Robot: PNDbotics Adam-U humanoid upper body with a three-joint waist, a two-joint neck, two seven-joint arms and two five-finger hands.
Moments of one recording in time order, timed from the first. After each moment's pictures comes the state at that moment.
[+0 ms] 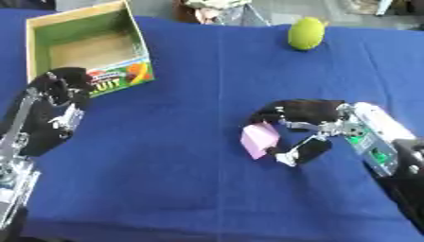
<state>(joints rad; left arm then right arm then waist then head) -0.16 0.21 -0.03 -1.86 -0.17 -0.17 -0.12 -0.68 -0.54 0.51 -1.27 0.69 -0.67 0.49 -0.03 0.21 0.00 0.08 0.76</state>
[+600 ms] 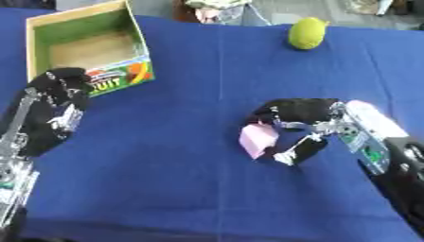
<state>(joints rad) -0.16 0.21 -0.03 -1.86 -0.17 -0.17 -0.12 -0.70 -0.52 0.51 -1.26 0.73 -0.68 0.48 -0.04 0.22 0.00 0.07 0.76</state>
